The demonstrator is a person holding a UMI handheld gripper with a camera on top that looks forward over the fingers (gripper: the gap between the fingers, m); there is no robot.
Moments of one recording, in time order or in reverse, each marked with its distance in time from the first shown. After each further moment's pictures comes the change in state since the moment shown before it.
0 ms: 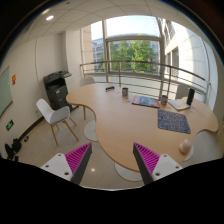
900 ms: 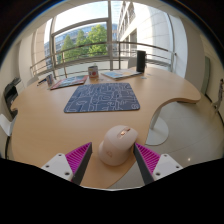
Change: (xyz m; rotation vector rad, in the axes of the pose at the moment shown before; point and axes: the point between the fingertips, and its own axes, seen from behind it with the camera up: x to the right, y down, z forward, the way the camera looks) arm 0.438 0.133 0.149 -0.107 0.372 0.243
